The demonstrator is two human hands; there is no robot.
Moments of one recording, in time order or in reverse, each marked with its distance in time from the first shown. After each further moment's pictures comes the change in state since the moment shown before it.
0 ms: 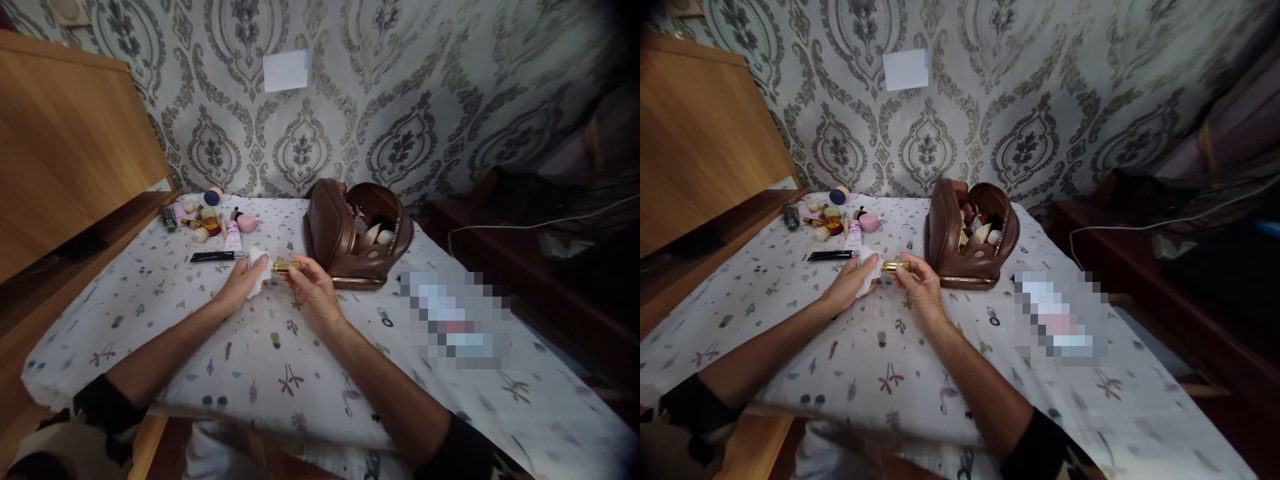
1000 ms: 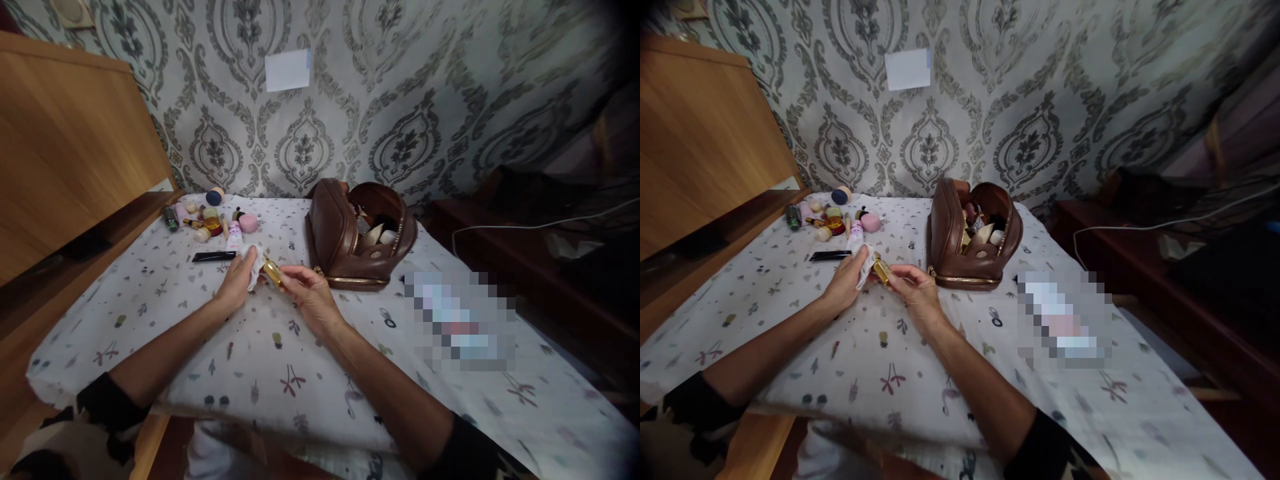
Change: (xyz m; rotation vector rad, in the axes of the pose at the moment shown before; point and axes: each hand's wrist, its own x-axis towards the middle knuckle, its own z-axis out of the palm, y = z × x) left_hand 0.008 -0.003 -0.002 -0.098 0.224 0.004; right_hand -0.004 0.004 0.005 -0.086 -0.044 0.056
